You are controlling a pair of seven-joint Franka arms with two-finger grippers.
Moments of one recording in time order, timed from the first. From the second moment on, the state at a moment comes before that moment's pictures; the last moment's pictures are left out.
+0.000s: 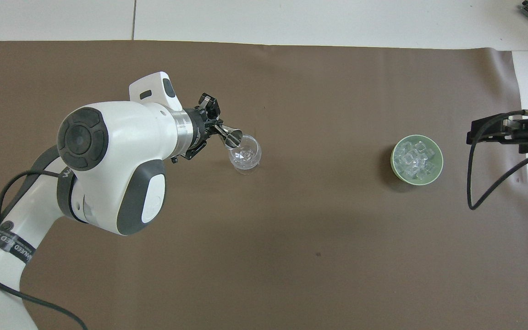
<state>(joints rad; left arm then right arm) -0.46 0.15 -0.04 -1.86 -0.19 2.44 -1.33 0.07 -0.01 -0.07 -1.59 0.01 1.63 0.18</state>
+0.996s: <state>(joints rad) -0.52 0.15 -0.04 -1.86 0.14 2.49 -1.37 0.07 -0.01 -0.07 -1.59 0.01 1.63 0.18</state>
